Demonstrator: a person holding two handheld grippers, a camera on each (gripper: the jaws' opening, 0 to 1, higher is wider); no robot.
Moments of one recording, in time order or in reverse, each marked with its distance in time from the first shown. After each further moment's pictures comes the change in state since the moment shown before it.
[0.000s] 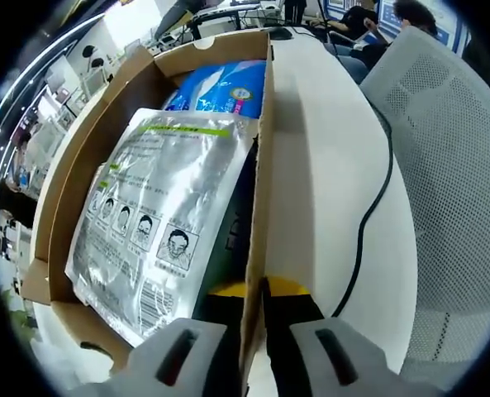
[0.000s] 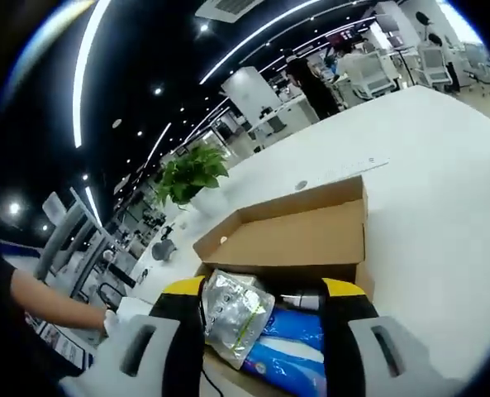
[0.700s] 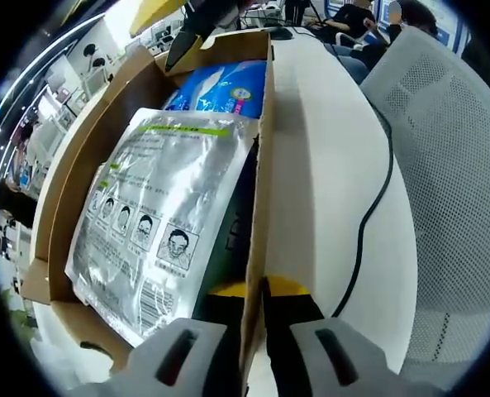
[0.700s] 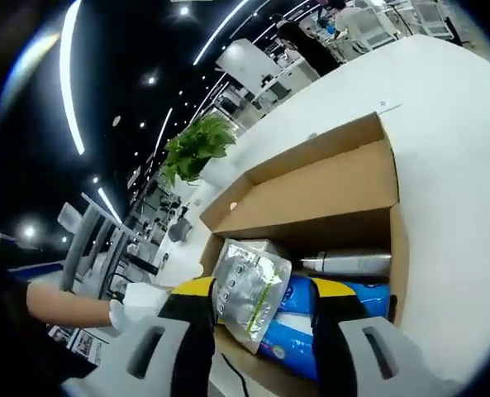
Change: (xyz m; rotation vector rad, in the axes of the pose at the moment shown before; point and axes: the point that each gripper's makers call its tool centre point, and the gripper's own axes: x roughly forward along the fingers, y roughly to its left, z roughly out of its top) left arm 0.000 0.000 0.000 -0.002 0.000 0.000; right arm 0.021 0.008 -0.043 0.106 0.168 0.080
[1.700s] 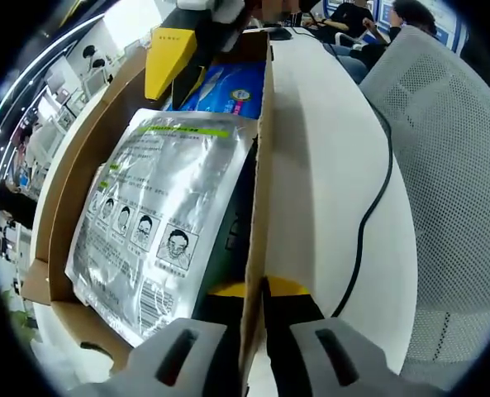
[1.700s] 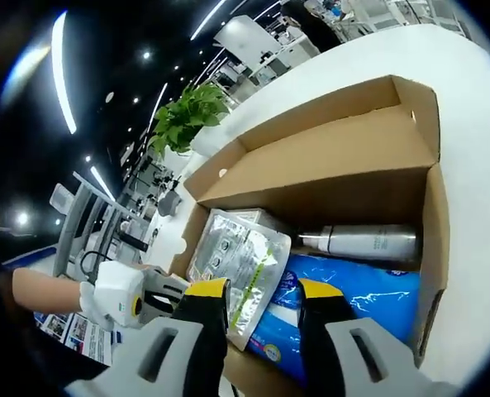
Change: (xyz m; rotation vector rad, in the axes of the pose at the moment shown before) left arm 0.001 0.000 0.001 0.003 -0.001 -0.002; right arm 0.033 -0.024 -0.027 -0.037 0.138 -0.033
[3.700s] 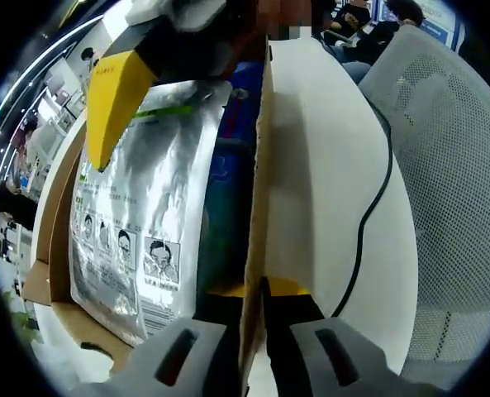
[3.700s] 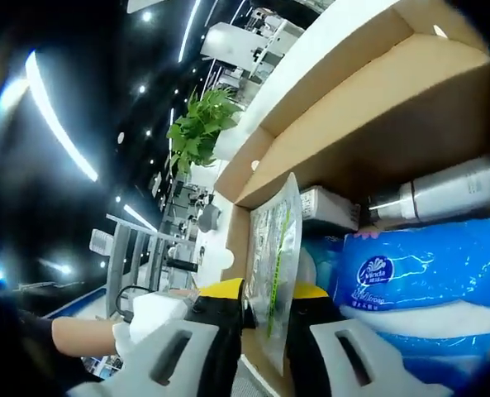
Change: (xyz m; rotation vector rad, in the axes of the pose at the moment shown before) left arm 0.000 0.000 0.000 0.006 -0.002 0.005; right arm 0.042 0.058 -0.007 0.250 -0.001 0.220
